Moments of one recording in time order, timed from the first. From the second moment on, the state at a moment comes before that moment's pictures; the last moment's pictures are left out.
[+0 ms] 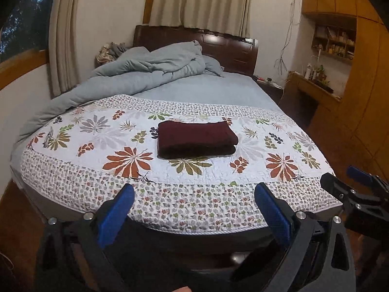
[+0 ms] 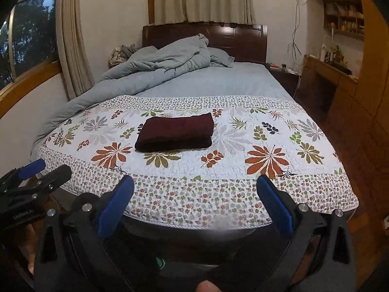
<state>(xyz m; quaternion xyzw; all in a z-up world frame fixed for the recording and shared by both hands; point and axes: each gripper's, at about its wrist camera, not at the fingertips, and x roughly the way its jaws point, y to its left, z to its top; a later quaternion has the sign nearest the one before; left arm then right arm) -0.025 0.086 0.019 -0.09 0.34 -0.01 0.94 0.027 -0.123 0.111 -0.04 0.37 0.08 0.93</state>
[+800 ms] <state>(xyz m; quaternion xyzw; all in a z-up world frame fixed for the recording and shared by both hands) -0.021 0.075 0.013 -0.08 0.35 -0.01 0.93 0.031 -0.128 0.106 -0.05 0.37 0.07 0.93</state>
